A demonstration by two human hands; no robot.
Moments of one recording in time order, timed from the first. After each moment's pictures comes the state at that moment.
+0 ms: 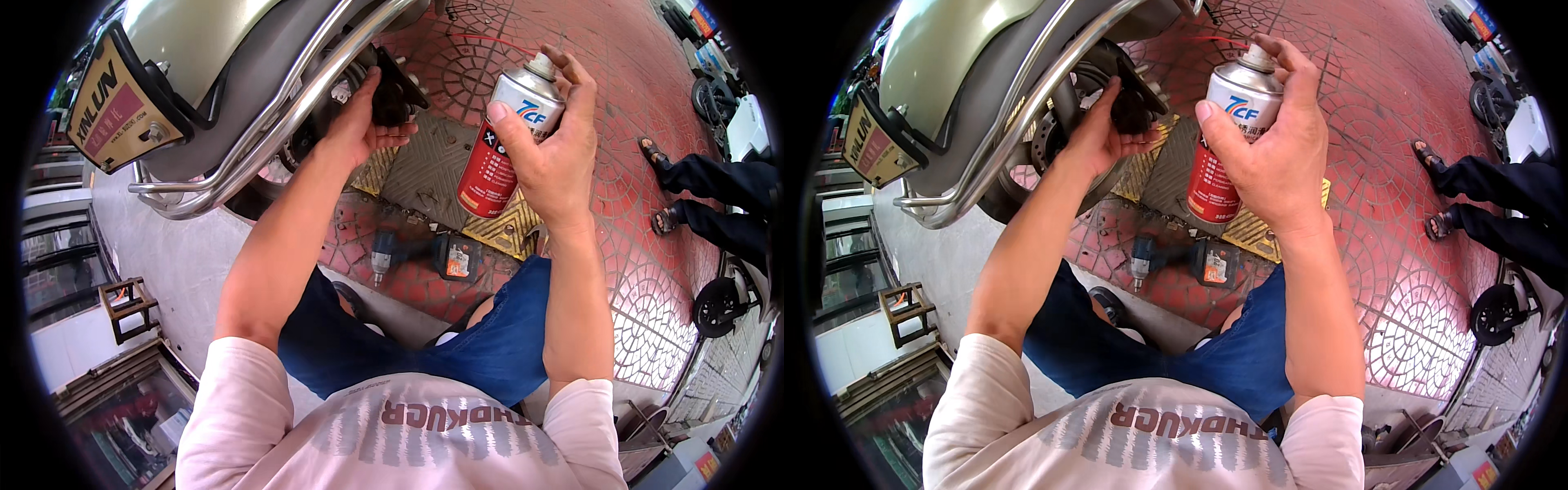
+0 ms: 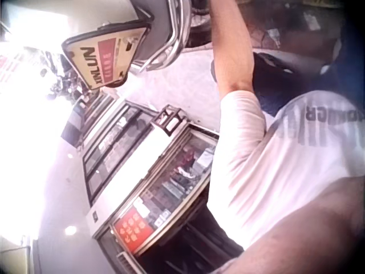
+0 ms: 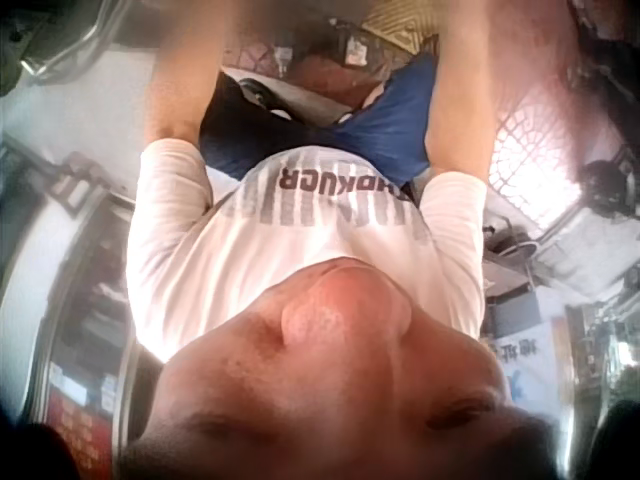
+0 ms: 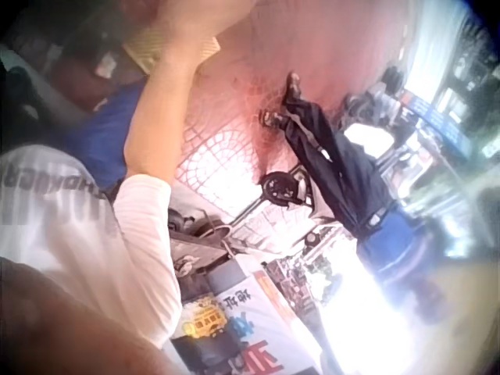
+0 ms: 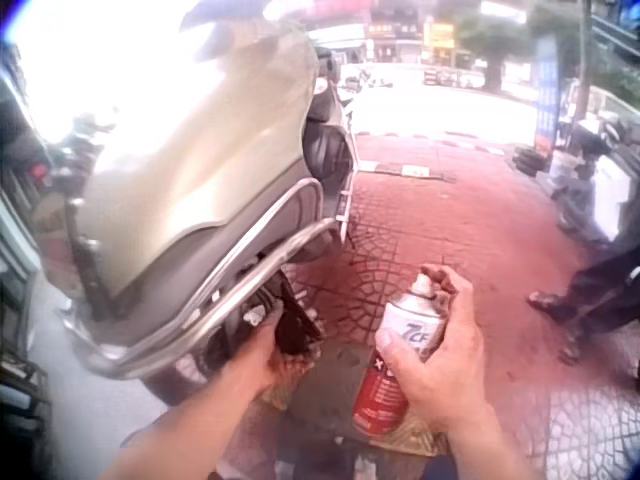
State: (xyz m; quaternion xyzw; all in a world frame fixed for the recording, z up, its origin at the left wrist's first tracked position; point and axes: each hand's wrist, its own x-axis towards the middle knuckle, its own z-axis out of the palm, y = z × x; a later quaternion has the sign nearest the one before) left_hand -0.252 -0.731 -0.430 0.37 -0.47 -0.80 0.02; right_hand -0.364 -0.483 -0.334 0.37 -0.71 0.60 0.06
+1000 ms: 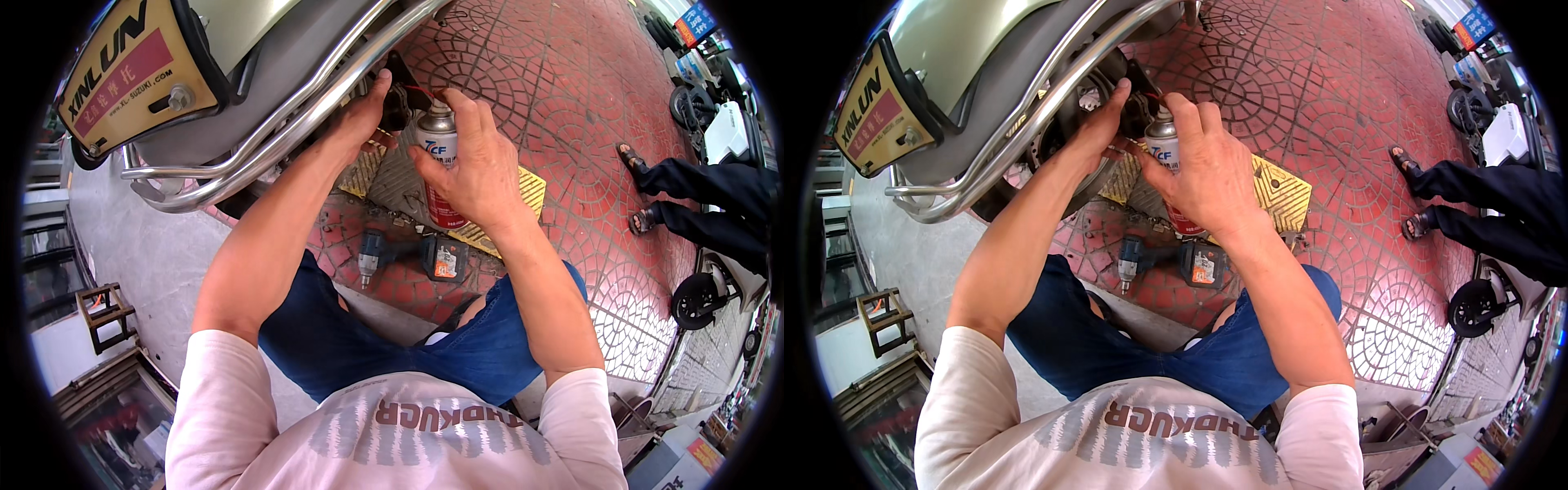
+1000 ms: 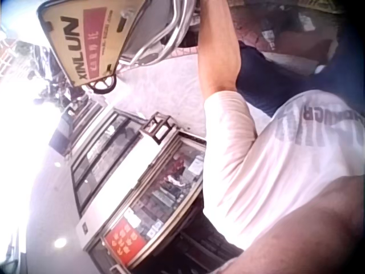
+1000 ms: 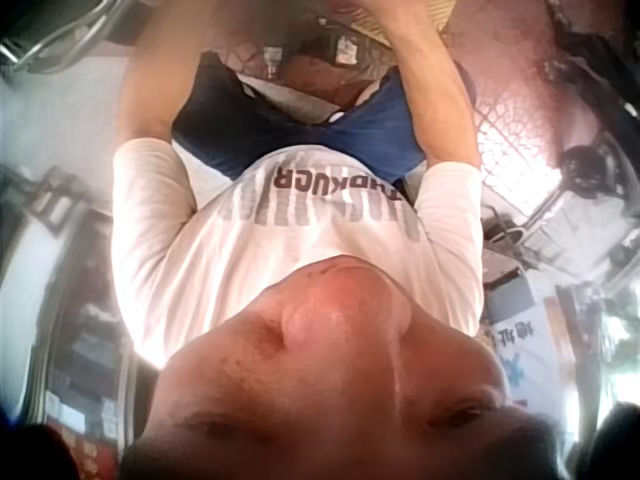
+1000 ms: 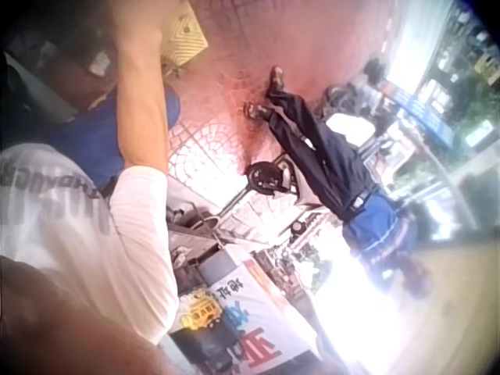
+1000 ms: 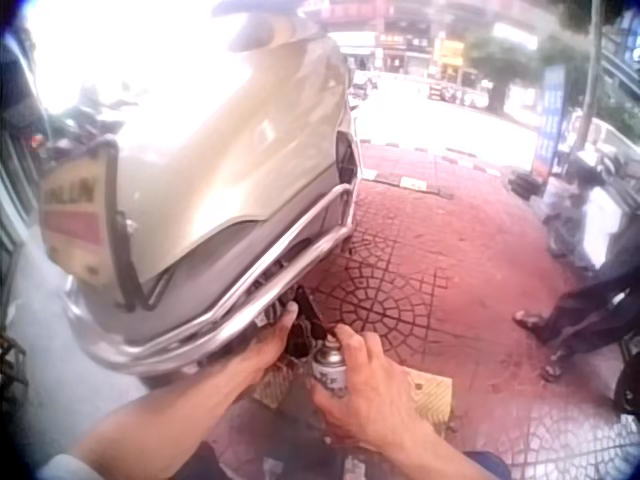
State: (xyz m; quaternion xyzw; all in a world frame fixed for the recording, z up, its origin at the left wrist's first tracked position) left_hand -0.247 -0.726 -0.408 0.43 -0.65 -0.62 -0.06; right_hand -0.312 -0.521 -0.363 0.47 -0.80 0.37 0.01
